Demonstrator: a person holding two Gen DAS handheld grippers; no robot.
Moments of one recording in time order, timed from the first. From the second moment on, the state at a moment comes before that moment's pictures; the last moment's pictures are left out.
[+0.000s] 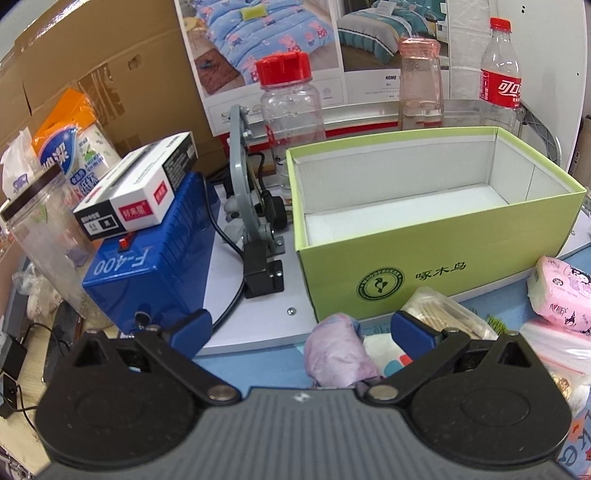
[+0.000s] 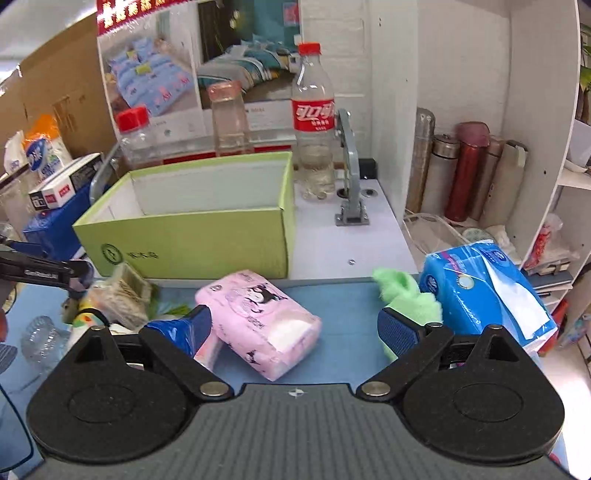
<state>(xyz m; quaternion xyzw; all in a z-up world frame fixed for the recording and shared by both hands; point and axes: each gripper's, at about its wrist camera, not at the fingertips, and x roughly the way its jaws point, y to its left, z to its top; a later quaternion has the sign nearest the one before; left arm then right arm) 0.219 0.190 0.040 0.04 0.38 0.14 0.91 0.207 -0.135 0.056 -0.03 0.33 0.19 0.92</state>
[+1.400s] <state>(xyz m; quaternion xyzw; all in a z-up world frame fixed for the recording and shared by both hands) 0.072 0.311 0.016 -0.04 0.42 0.23 0.88 0.147 -0.194 0.034 0.06 0.33 0.17 0.93</state>
